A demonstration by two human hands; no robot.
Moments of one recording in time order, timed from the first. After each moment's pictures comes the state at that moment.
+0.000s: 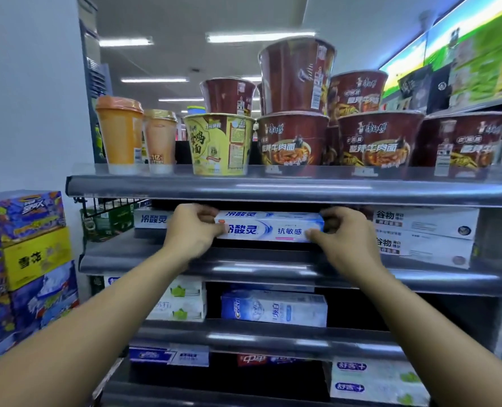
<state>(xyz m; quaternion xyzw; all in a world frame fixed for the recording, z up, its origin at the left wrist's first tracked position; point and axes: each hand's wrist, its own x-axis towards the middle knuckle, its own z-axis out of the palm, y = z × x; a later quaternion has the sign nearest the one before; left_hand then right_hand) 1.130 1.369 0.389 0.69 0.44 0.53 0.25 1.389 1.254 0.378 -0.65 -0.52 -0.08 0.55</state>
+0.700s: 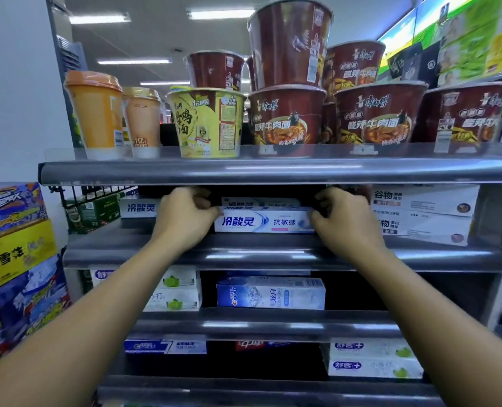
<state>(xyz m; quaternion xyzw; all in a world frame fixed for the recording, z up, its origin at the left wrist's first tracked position) 1.131 1.376 0.390 0.73 0.46 0.49 0.15 1.382 1.249 0.384 -0.73 -0.53 -0.17 0.40</state>
